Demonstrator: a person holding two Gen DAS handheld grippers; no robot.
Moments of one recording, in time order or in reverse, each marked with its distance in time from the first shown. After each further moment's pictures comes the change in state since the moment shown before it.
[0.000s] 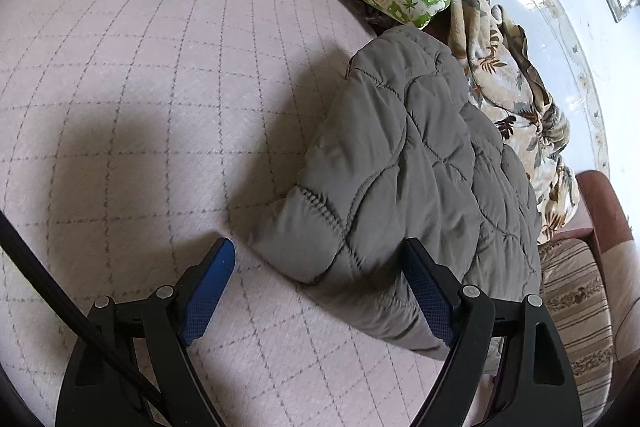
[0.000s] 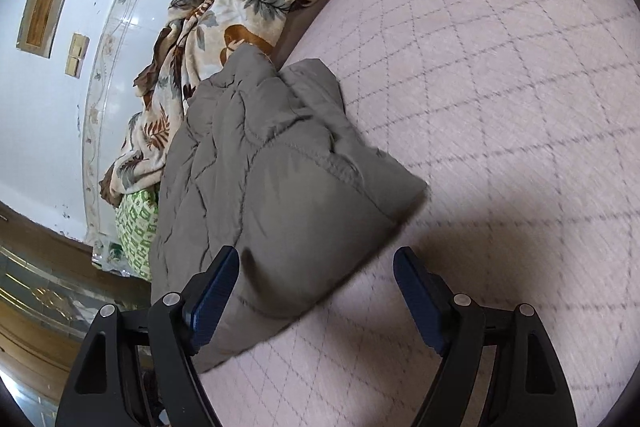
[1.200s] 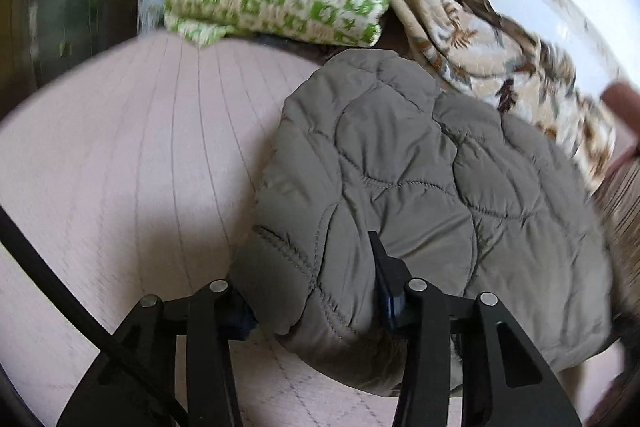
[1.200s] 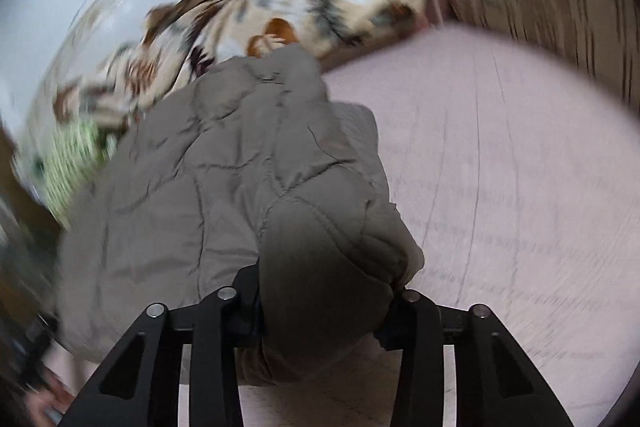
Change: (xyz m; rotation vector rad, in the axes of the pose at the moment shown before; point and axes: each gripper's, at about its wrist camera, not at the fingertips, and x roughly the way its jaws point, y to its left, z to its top) left arm 0.013 -0.073 -0.001 0.406 -0.210 0.214; right arm 0.029 0.083 0.001 -0.516 -0.120 -0.322
